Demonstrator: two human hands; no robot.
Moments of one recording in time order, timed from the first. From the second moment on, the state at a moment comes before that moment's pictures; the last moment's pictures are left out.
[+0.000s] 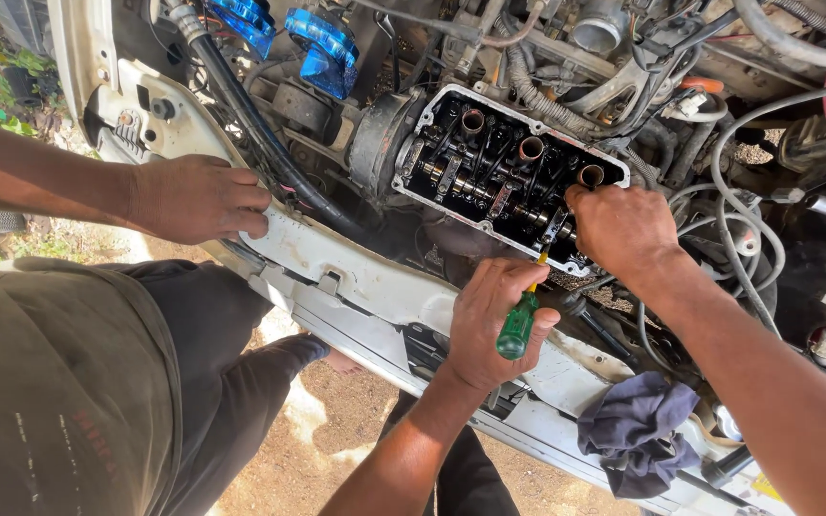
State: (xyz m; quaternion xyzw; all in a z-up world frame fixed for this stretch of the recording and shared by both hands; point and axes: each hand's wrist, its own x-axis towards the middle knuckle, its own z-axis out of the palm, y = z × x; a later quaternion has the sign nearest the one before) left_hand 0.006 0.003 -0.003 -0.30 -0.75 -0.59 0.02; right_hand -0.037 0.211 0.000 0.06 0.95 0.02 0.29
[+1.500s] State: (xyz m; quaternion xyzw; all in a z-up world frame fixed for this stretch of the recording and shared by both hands) left_hand 0.006 0.002 0.001 -0.30 -0.69 -0.65 -0.06; right_hand 0.077 0.162 -0.028 0.59 0.29 -0.75 -0.08
